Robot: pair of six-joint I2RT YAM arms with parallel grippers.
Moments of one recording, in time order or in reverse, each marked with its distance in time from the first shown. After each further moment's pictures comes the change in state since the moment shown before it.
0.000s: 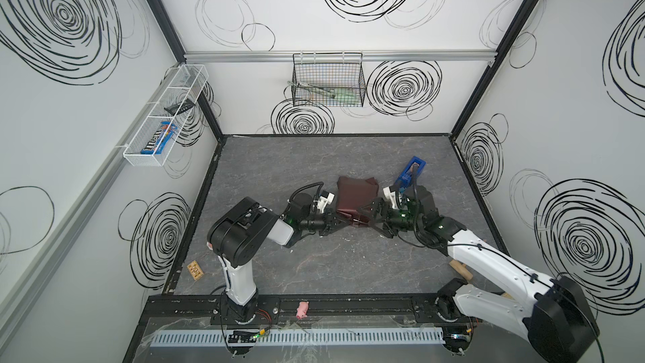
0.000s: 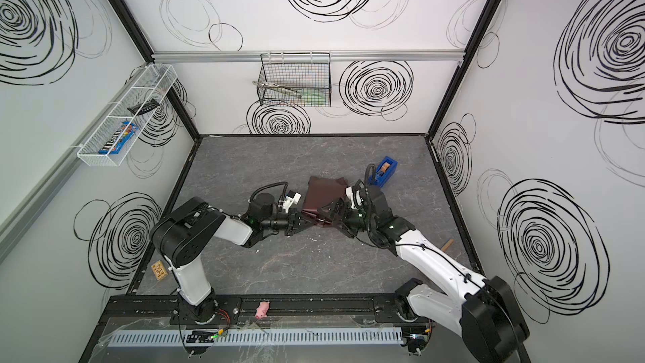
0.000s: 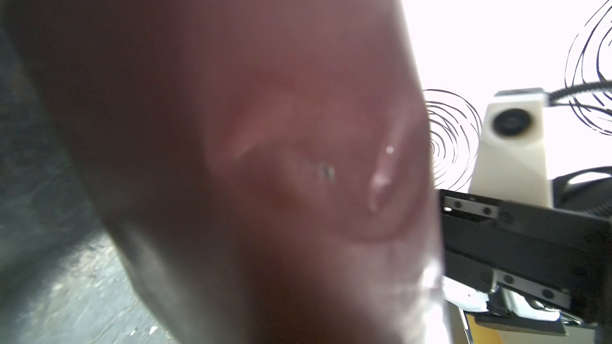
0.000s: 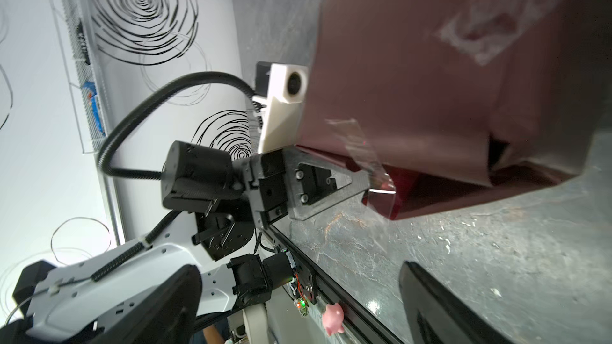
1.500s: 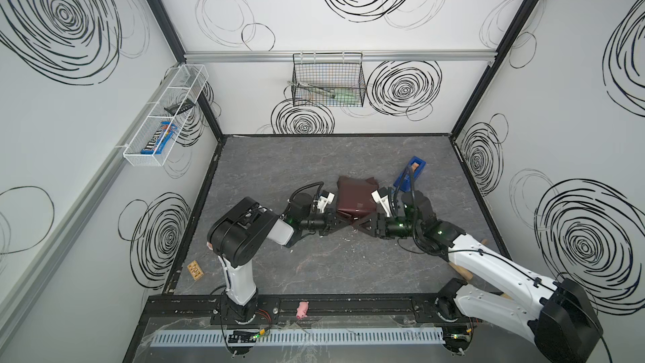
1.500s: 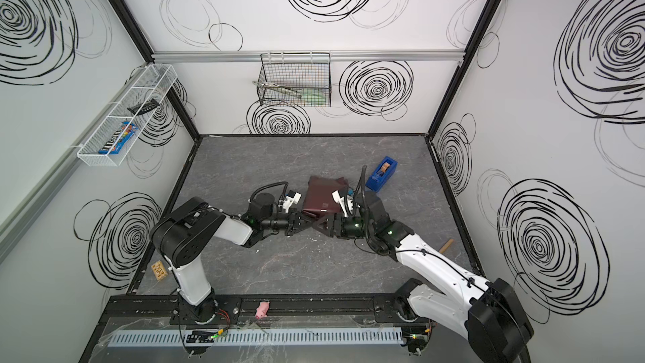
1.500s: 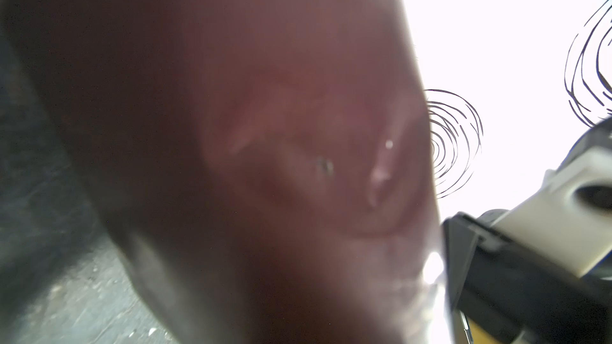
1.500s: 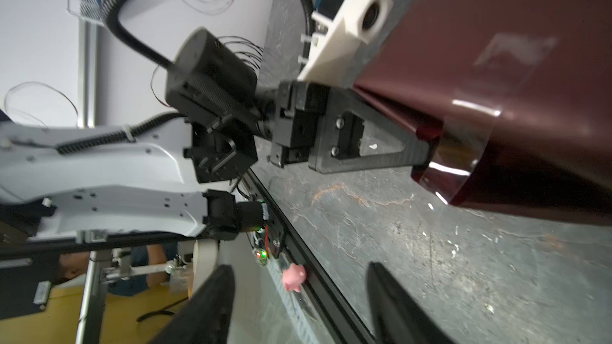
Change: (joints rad) left arm -0.001 0.000 0.003 -0.002 0.000 0.000; right arm 0.109 -0.007 -0.083 0.065 -0.088 -0.241
